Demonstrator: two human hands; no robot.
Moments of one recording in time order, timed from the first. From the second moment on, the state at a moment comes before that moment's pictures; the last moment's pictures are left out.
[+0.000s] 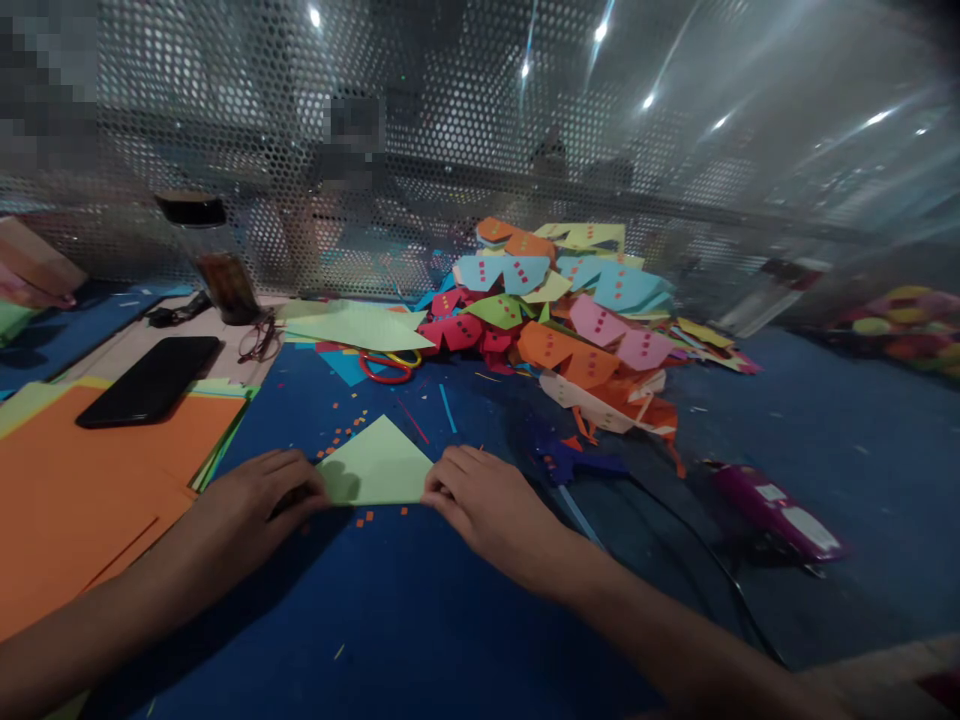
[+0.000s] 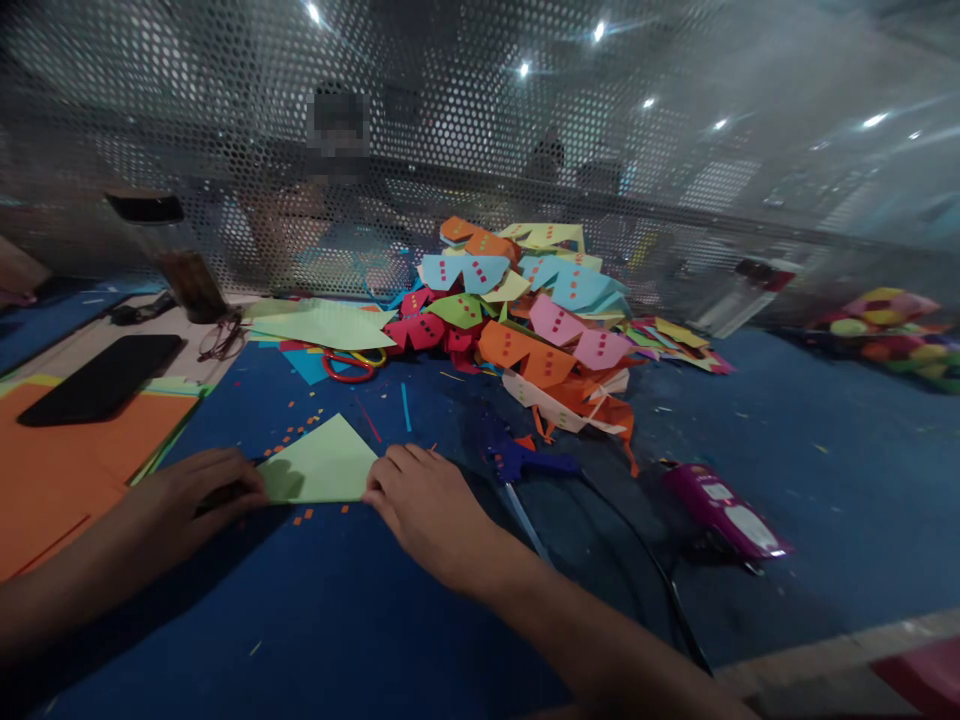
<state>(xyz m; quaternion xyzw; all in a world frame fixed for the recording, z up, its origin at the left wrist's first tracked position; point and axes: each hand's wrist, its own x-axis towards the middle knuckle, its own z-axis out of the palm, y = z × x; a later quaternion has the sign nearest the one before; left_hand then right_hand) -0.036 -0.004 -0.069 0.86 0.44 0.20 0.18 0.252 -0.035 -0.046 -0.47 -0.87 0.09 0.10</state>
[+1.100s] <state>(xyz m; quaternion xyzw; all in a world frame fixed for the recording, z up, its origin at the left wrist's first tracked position) -0.054 0.005 -0.065 0.84 0.48 0.13 0.20 0.255 -0.035 -0.046 -0.51 -0.85 0.08 0.11</state>
